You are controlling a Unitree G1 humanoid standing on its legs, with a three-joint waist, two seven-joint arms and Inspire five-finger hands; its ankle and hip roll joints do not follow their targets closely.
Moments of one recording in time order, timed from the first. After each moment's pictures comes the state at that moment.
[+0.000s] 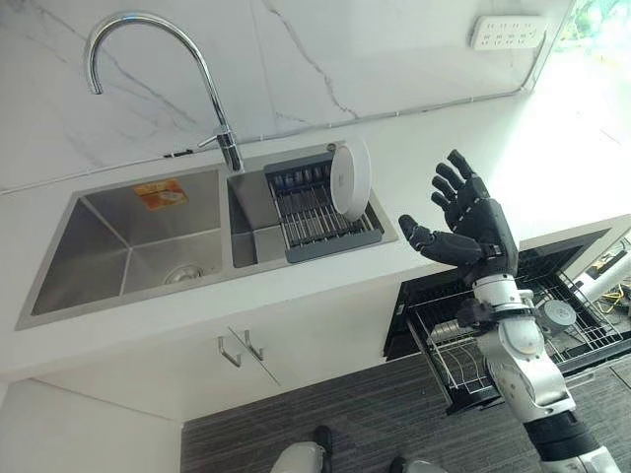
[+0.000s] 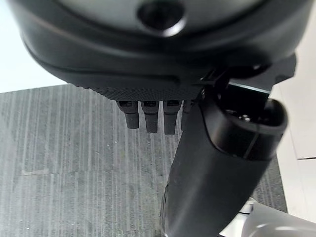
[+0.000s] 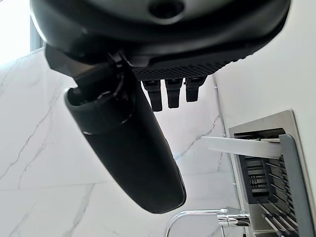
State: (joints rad) left arm 0.11 0.16 -0.04 1.25 -0.26 0.24 0.08; right arm -0.25 -0.47 0.17 -0.06 0.56 -0.16 -0.19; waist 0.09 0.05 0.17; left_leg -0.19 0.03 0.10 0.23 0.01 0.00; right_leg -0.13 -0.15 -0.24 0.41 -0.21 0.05
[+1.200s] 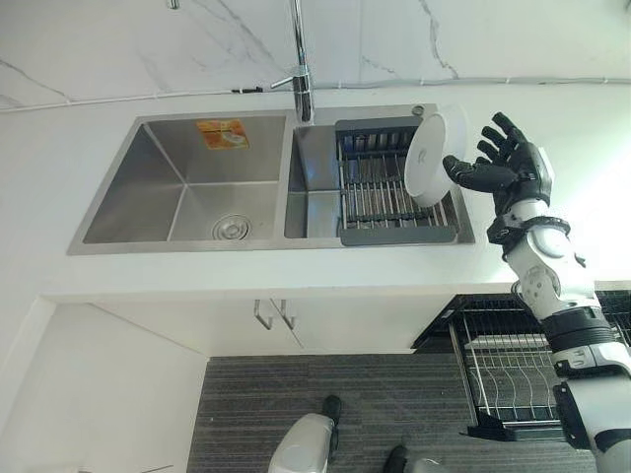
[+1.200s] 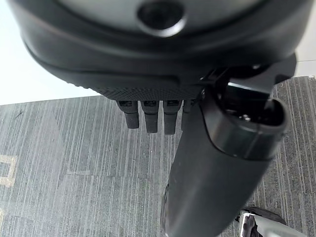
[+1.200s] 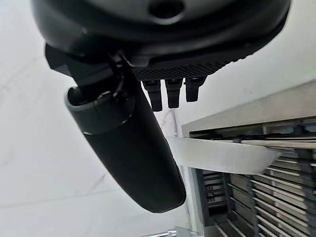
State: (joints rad) left arm 0.08 0.26 -0.12 1.24 -0.21 0.25 0.05; right arm -0.73 -0.58 0.12 0.49 0.68 0.03 -0.18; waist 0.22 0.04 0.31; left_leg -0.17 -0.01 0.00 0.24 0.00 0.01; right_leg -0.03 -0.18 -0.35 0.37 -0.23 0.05
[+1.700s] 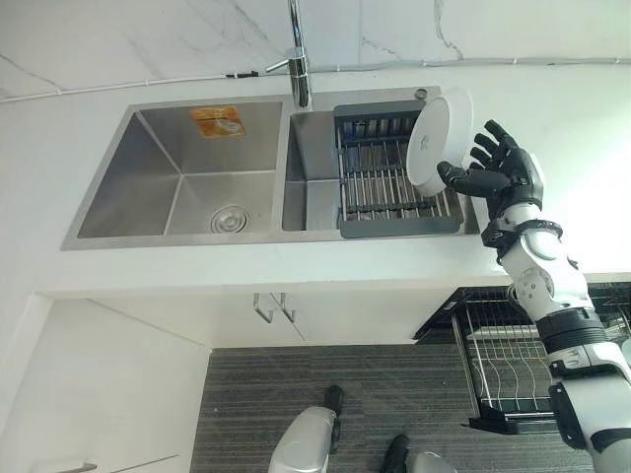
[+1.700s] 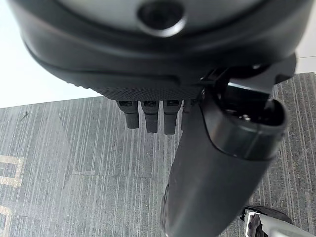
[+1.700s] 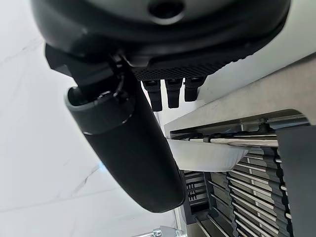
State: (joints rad) left arm 0.07 0.26 -0.12 1.24 -0.21 0.26 0.03; right arm -0.73 -0.57 0.13 0.49 0.68 0.03 -0.18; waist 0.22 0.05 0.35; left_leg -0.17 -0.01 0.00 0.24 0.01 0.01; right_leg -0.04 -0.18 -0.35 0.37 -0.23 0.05
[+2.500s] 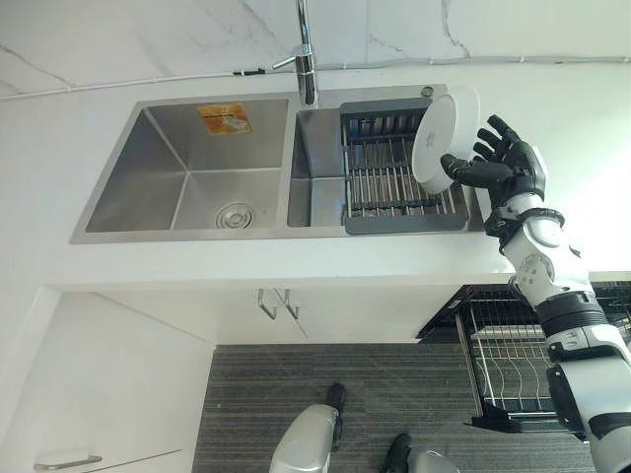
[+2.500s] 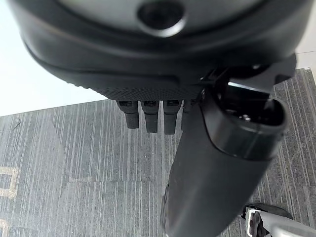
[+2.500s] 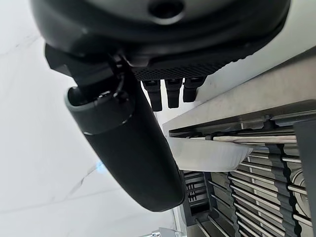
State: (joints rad) left arm 0.05 0.26 -0.17 1.22 -0.19 0.27 0.06; right arm -0.83 -0.57 0.13 0.63 0.69 0.02 -0.15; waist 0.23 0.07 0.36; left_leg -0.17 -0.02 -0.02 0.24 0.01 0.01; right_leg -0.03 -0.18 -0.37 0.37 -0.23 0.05
